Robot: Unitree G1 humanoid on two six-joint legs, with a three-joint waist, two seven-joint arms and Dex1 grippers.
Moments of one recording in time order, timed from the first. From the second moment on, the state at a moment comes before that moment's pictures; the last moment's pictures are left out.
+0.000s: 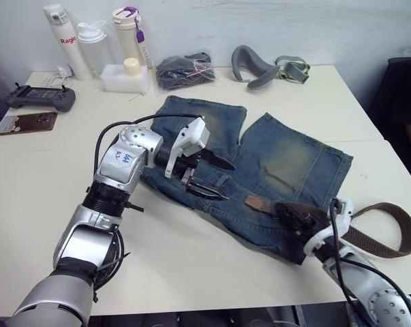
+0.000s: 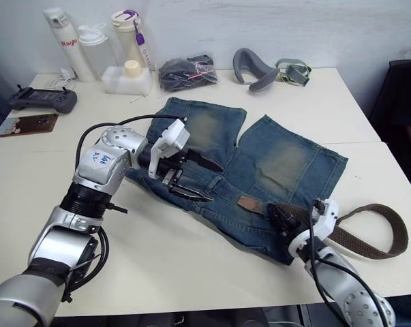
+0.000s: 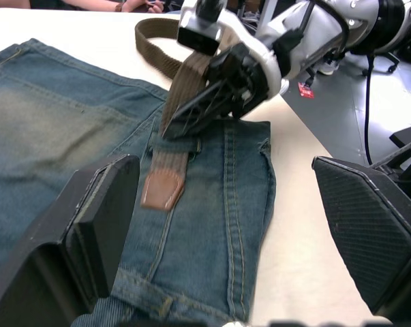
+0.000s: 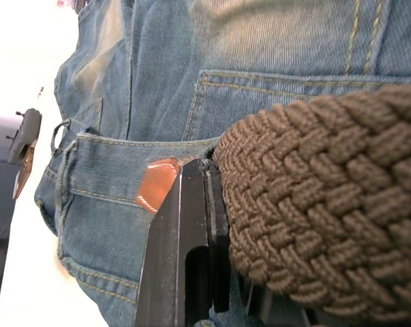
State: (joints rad) left arm -0.93 0.41 -0.25 0.24 -0.31 0.45 -1.44; right arm 0.19 -0.42 -0.16 -0.47 1.48 0.55 -0.19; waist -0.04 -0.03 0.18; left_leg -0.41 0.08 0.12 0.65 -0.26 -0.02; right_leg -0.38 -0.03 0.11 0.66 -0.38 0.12
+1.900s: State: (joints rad) left arm -1.17 0.07 -0.31 0.79 -0.14 0.58 -1.42; right arm 0.51 -1.13 -0.22 -0.92 0.93 0.60 0.00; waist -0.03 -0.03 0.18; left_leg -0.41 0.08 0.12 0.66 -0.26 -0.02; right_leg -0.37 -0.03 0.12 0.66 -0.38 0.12
